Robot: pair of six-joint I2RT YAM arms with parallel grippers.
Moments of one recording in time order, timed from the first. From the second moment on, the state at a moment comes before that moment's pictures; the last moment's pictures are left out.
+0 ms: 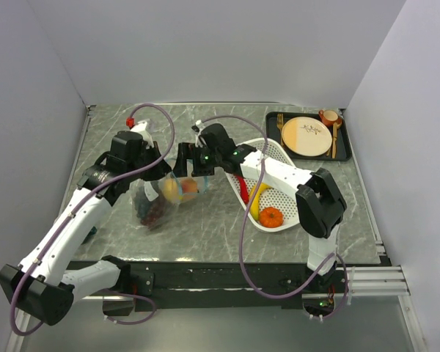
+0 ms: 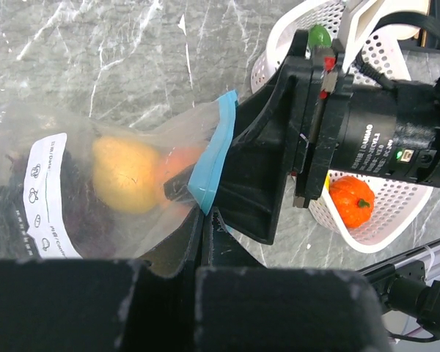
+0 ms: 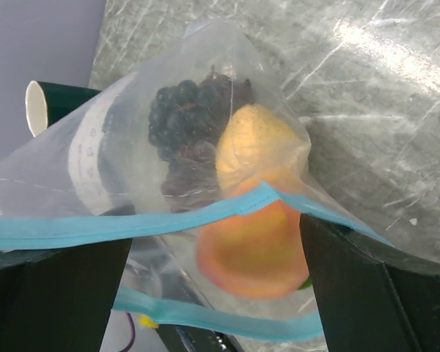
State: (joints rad) left arm -0.42 1.08 1.13 -0.65 0.06 -0.51; right arm 0.77 1.89 1.50 -0.25 -0.36 0.64
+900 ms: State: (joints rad) left arm -0.42 1.08 1.13 -0.65 0.03 -0.52; right arm 0.43 1.77 1.27 -0.52 0.26 0.39
